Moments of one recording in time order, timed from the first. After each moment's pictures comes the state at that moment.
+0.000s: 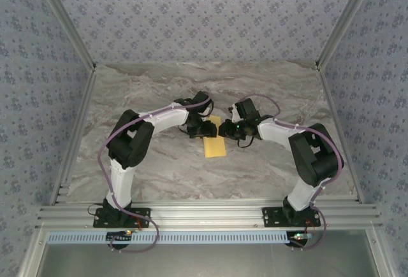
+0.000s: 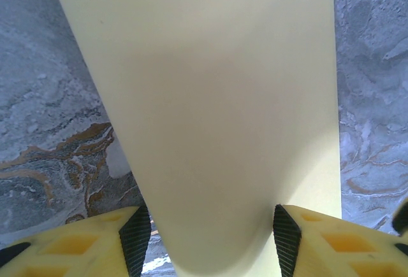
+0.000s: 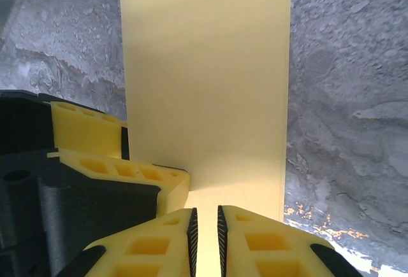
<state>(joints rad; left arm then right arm) -0.70 2.06 1.46 -0.67 0.23 -0.57 0.47 1.70 0.92 -0.18 -0.42 0.59</state>
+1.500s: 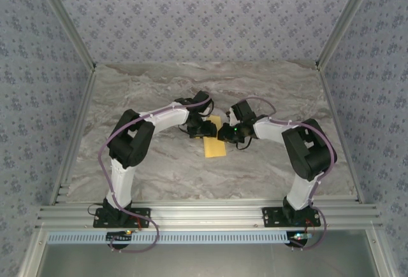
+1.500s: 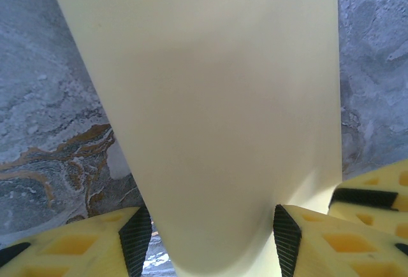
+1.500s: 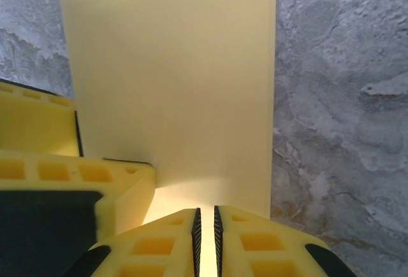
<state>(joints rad) -0.70 2.07 1.48 -0.68 0.24 -0.57 0.49 1.78 0.95 -0.22 -0.42 0.57</state>
